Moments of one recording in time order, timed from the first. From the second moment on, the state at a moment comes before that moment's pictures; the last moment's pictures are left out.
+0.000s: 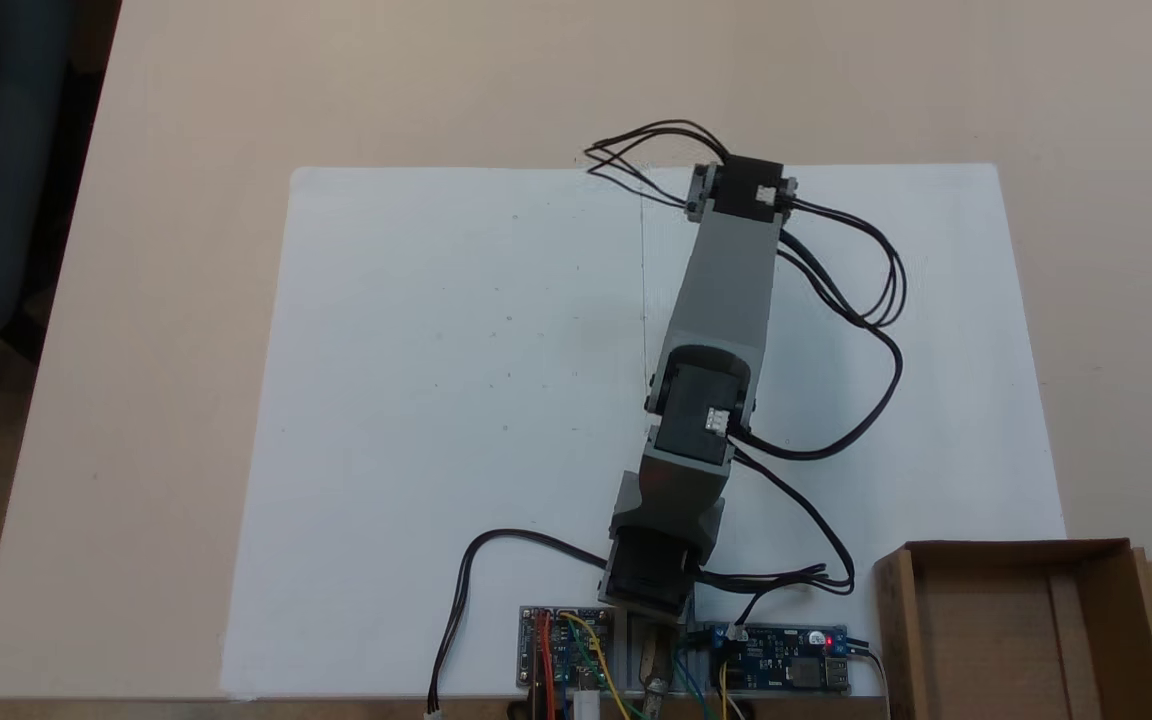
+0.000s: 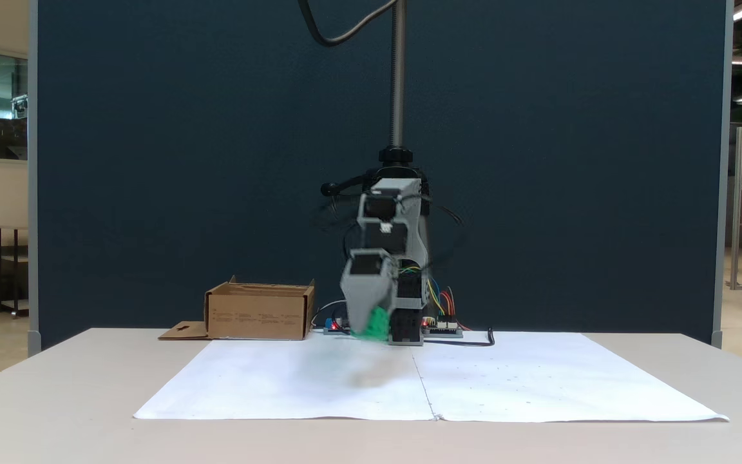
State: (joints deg) arm 15.6 84.6 93.9 31.3 8.6
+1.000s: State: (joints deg) arm 97.3 97.6 89.2 28.9 -9.3
